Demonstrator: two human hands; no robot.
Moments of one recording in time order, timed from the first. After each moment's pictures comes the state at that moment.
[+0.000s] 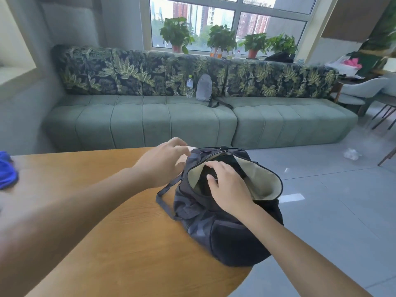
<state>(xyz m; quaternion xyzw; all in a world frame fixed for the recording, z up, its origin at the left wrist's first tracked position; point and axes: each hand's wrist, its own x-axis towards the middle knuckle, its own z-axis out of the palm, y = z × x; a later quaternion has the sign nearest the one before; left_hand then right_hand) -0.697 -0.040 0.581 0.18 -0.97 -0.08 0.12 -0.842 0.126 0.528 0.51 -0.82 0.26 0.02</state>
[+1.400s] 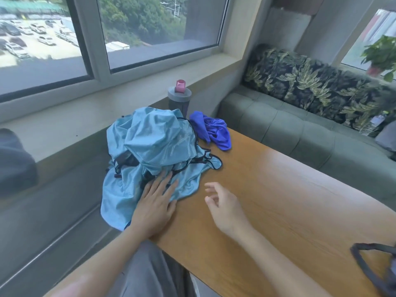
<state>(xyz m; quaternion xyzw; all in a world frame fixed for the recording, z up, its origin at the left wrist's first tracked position) -0.156 -0.131 0.350 0.60 -0.78 0.00 0.18 -0.380 -0.110 0.448 0.70 -0.62 0.21 -0.28</state>
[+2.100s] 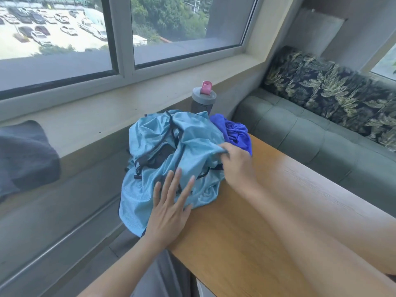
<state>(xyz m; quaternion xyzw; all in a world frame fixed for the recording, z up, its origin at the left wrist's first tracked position) -0.156 -0.123 0.349 0.61 -0.71 0.08 0.34 -0.329 -0.223 0.496 0.75 -0.56 0.31 -0.15</state>
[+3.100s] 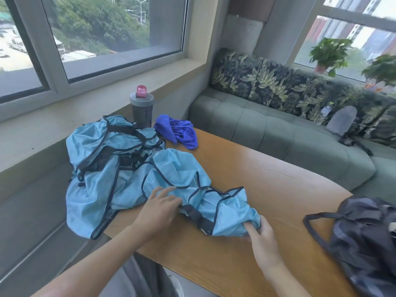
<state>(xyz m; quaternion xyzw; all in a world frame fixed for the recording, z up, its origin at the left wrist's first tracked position) -0.239 -0.115 0.388 0.44 -0.88 -0.01 0.15 -0.519 0.008 0.434 0.40 -0.71 0.45 -0.36</state>
